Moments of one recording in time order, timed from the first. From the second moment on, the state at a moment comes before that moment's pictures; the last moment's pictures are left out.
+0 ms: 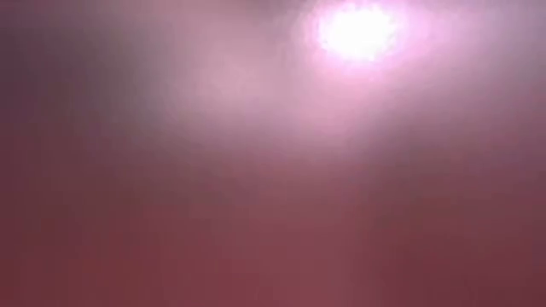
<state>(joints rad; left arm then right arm) -0.21 0.02 0.04 -0.06 -0.08 -0.27 0.09 2.19 2.31 -1.57 0.31 0.31</state>
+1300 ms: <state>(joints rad) -0.21 0.02 0.11 -0.24 -0.07 -0.29 -0.29 2.24 2.31 -1.57 -0.04 0.08</state>
